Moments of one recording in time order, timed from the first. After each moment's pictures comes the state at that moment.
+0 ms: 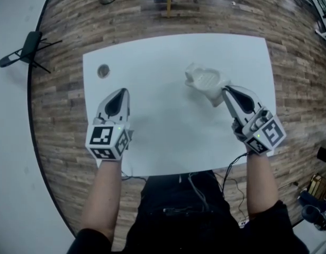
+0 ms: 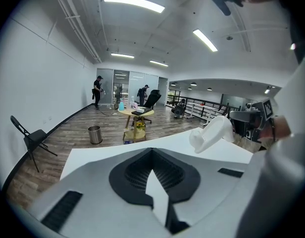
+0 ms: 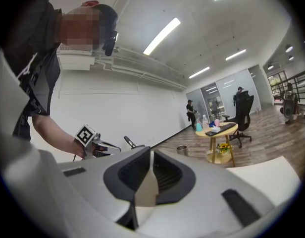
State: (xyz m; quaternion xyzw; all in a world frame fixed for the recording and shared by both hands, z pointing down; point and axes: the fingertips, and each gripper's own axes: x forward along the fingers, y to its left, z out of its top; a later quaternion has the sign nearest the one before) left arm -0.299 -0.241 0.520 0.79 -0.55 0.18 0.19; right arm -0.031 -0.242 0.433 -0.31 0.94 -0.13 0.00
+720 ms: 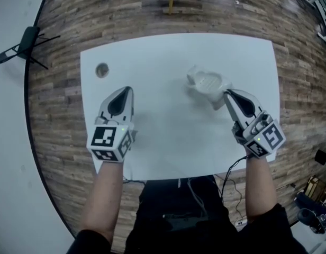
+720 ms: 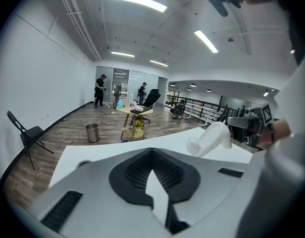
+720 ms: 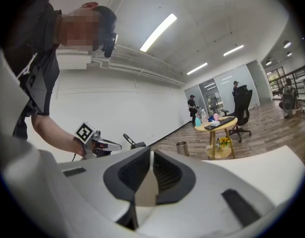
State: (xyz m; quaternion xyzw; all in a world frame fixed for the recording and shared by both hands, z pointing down) left arm -0.289 -0.250 0.536 0.80 -0.54 0.17 0.20; right arm -0.026 -0.248 0.475 -0.32 0.94 -0.15 -0.03
